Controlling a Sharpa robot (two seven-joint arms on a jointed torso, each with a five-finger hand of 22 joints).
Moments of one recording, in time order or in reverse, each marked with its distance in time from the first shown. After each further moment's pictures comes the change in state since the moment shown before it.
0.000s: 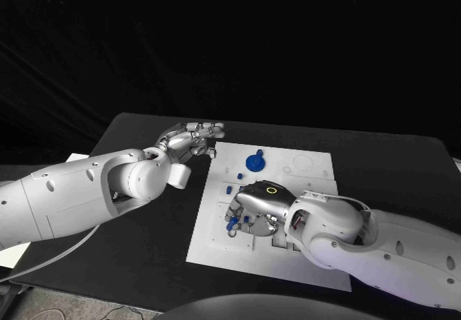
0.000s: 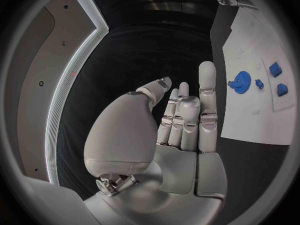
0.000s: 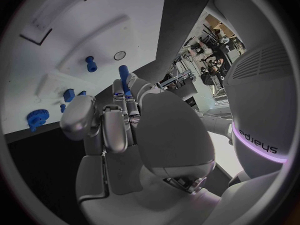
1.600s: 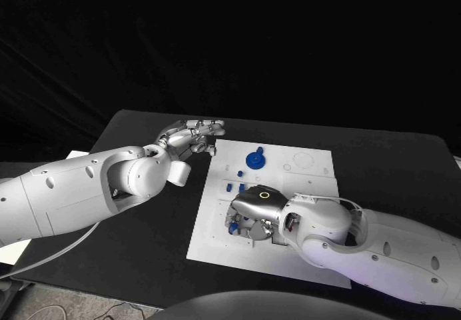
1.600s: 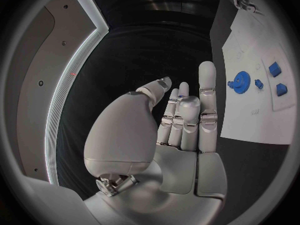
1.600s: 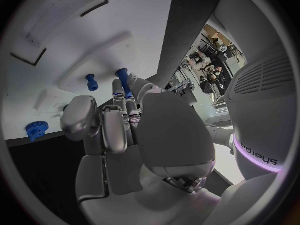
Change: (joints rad) left arm 0.000 -0.002 0.000 0.001 0.000 0.002 -0.005; left_hand 0.000 0.000 0.000 0.000 0.000 0.000 0.000 0.000 0.000 0.000 0.000 0.000 0.000 0.000 0.000 0.000 -0.003 0.000 0.000 0.000 0.000 -0.001; right arm -0.017 0.039 -0.010 -0.038 -0.064 0.080 -0.006; right_hand -0.012 -0.012 0.000 0.000 0.008 -0.003 0.004 -0.006 0.001 0.002 0.007 -0.006 0.002 0.000 0.000 0.004 0.002 0.000 0.000 0.000 0.004 0.004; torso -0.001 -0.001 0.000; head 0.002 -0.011
